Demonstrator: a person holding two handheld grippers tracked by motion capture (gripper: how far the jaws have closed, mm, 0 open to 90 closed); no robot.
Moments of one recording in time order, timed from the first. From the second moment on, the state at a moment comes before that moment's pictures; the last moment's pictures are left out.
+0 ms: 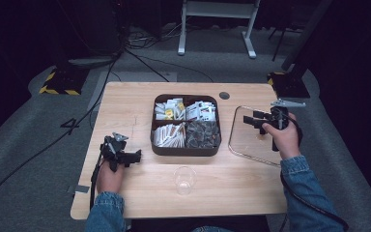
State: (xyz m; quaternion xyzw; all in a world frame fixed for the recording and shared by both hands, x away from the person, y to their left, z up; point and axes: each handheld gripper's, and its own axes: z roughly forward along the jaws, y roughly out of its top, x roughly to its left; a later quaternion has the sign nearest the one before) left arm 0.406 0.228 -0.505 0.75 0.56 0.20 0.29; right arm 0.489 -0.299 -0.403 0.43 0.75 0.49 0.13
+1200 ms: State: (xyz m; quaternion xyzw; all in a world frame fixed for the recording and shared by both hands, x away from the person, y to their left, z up) left arm 0.406 0.228 -0.505 0.75 0.56 0.20 0.29; right arm 0.494 -0.145 -0.431 0.30 0.86 0.41 0.08
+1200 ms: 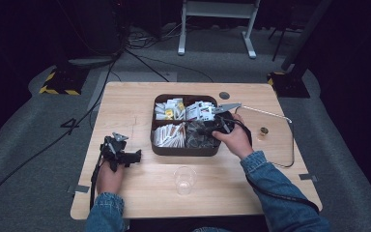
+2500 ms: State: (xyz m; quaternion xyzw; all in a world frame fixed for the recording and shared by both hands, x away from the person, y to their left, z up) left arm 0.406 0.228 -0.505 0.75 0.56 0.20 0.29; right arm 0.479 -0.156 -0.417 0.29 0.83 0.46 0.07
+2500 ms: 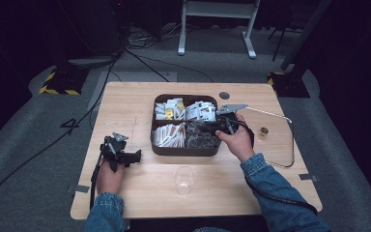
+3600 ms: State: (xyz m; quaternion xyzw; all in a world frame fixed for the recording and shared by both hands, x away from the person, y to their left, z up) left arm 0.406 0.227 -0.505 0.75 0.56 0.20 0.29; right arm 0.413 -0.158 -0.381 0.21 0.83 0.52 0.04
